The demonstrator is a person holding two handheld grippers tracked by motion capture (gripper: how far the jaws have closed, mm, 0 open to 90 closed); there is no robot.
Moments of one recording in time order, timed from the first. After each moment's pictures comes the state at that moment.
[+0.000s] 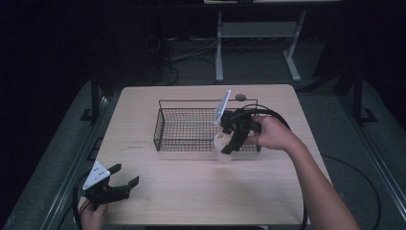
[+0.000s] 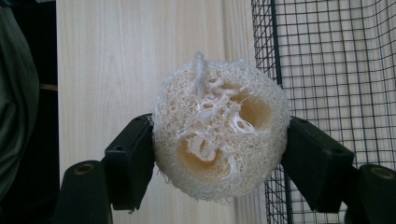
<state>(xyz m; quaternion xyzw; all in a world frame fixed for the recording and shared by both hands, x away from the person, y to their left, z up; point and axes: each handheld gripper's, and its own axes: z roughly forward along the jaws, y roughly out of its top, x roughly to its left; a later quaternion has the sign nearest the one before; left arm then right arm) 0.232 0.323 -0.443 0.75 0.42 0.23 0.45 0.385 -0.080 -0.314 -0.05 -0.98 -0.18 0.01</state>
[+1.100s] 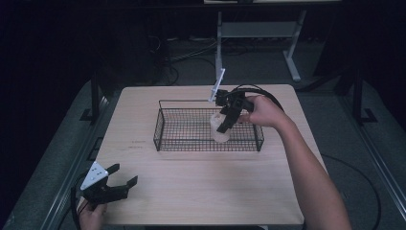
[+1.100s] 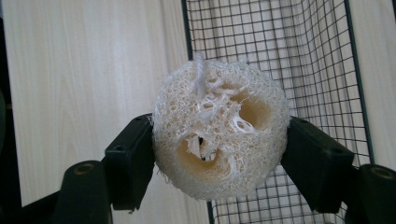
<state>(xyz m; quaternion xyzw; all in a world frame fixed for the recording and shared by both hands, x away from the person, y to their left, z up) 0.232 0.328 -0.443 0.75 0.42 0.24 0.45 0.444 -0.069 -0.300 -0.09 -0.98 -0.17 0.00</state>
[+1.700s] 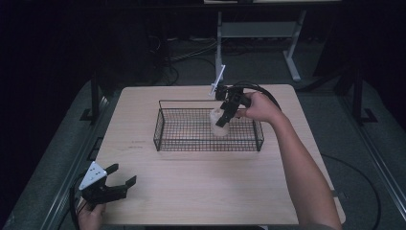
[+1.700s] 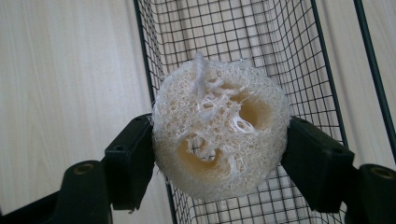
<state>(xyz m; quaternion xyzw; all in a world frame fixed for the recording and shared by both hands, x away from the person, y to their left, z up) 0.232 0.331 -0.442 0.75 0.42 0.24 0.45 0.474 -0.071 -0.315 -0.12 -0.98 -0.18 0.00</state>
